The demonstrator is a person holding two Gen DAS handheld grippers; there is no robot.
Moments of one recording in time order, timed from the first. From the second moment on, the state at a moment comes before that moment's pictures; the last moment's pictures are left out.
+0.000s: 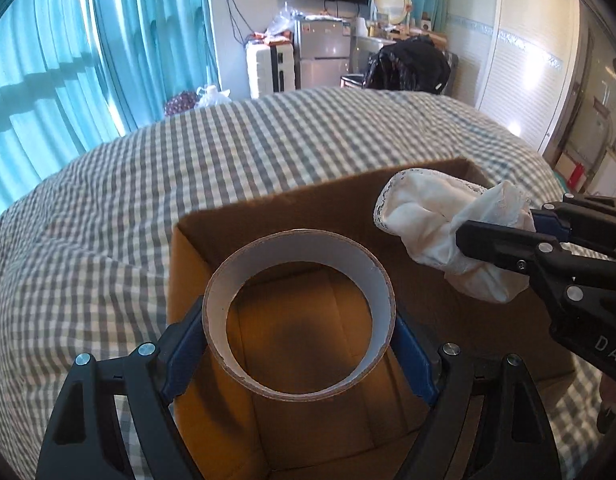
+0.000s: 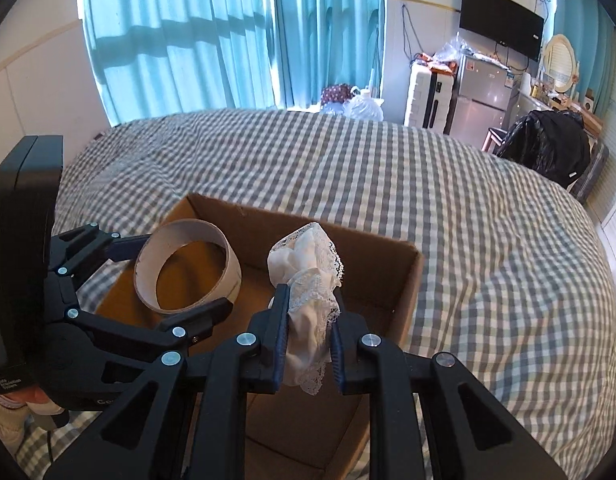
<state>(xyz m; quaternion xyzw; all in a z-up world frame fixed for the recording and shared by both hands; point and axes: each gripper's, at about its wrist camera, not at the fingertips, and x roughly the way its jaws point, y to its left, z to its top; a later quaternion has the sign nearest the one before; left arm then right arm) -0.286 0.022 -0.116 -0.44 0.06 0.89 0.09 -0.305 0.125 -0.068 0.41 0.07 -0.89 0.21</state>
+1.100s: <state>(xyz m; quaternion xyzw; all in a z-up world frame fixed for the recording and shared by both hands) -0.113 -0.020 0.062 -0.33 0.02 0.94 0.02 -0.137 0.185 0.148 0.26 0.06 -0.95 0.18</state>
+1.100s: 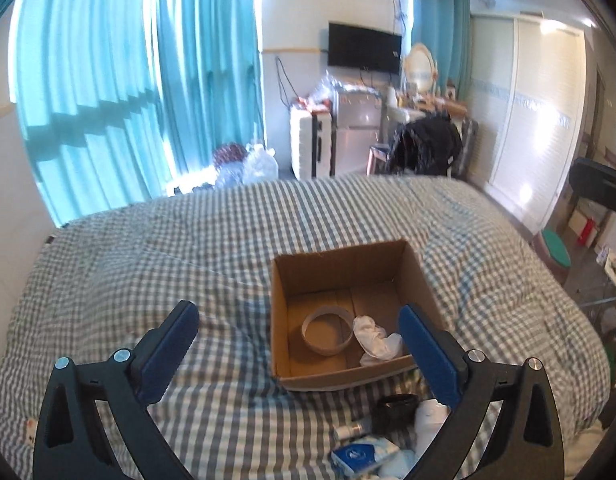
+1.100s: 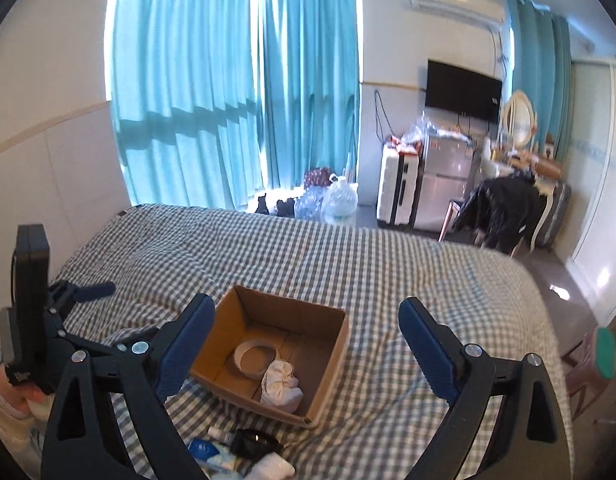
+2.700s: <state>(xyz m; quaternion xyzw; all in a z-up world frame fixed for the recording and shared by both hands) -0.003 0.077 -0.163 -0.49 0.02 0.87 0.02 -0.059 0.203 -0.077 0.41 0.09 -0.89 0.18</state>
